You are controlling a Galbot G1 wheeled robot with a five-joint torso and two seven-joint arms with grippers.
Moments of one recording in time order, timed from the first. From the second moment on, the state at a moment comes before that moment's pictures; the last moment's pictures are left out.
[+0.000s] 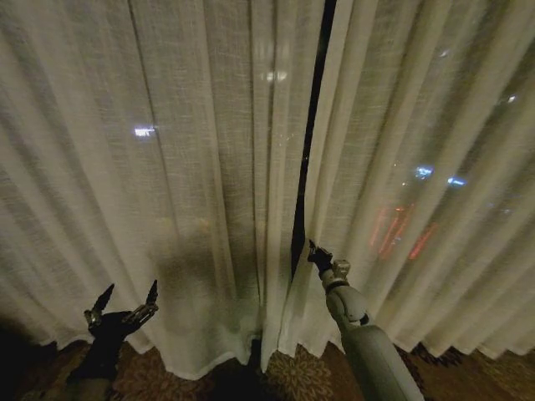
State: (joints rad) left arm 1.81 -1.59 -0.94 -2.50 -0.33 0.07 0.18; right arm -0.94 1.30 0.40 1.76 0.35 -0.28 0.13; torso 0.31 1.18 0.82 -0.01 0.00
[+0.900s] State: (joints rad) left arm 1.80 -1.59 -0.93 -2.50 -0.32 0.08 0.19; right arm -0.92 1.29 0.44 1.74 0.36 -0.28 0.12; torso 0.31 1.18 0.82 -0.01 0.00
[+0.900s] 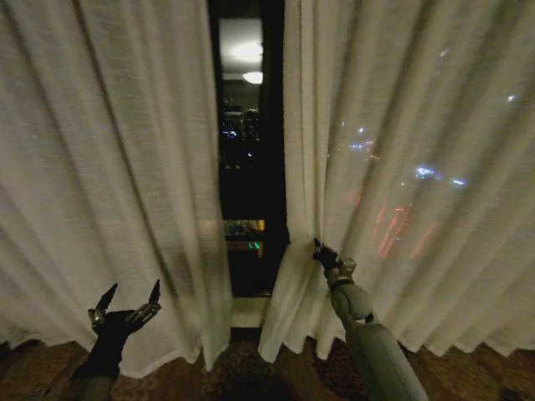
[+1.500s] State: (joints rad) left arm 1.80 -1.59 -0.92 -2.50 -0.30 0.10 0.19; right arm -0.93 1.28 0.46 1.73 0.38 -0.27 0.11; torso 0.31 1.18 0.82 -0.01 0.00
